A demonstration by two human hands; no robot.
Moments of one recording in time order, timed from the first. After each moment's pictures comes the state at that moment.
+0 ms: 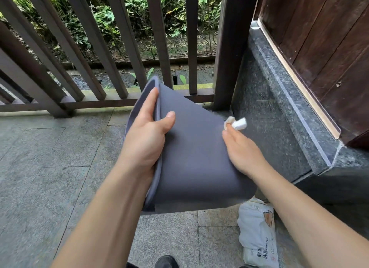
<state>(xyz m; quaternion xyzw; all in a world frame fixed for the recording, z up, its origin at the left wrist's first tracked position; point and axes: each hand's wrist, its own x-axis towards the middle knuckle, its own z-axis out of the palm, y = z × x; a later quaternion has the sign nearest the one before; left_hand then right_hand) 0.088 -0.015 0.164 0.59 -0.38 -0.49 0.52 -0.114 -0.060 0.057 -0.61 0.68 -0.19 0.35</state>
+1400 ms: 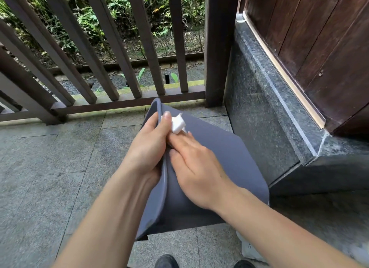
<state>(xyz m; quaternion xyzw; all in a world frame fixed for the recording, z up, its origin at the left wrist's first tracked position) 0.061 -0.023 0.135 0.55 -0.34 -0.59 0.48 -0.056 0.005 0.108 -0.76 0.44 -0.34 0.33</state>
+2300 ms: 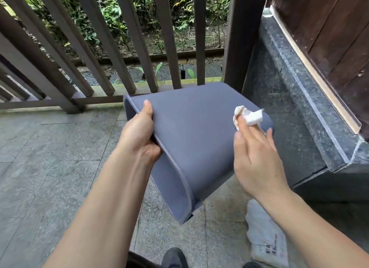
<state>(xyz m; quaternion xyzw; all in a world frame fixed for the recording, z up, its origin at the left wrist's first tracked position) 0.103 -0.043 0.148 0.56 -0.07 -0.58 0.59 -0.098 -0.003 0.089 -0.69 0.62 -0.30 0.21</state>
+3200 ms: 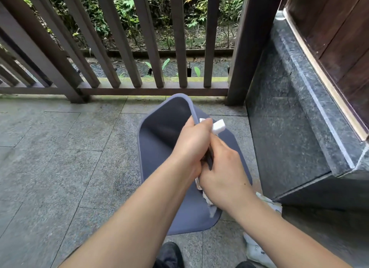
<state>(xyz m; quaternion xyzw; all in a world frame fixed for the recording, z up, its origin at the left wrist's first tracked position) 0.047 -0.022 0.116 0.63 -0.27 -0.59 0.43 -0.039 0.021 0.092 -0.69 0.52 -0.35 0.35</state>
